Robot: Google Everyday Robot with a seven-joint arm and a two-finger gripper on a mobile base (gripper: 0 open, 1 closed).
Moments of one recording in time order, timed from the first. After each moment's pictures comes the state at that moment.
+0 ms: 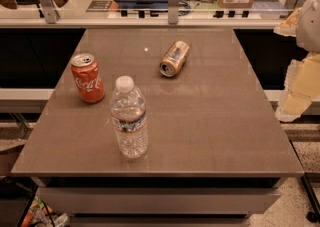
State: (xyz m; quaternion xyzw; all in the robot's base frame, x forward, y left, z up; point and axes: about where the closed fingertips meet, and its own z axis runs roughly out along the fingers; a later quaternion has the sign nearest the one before) arm 0.438 -0.214 0.987 -0.60 0.78 -0.05 0.18
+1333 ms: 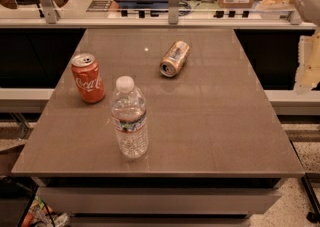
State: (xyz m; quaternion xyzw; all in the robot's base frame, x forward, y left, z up) arm 0.477 -0.217 1.010 -0.74 0.65 -0.05 0.20
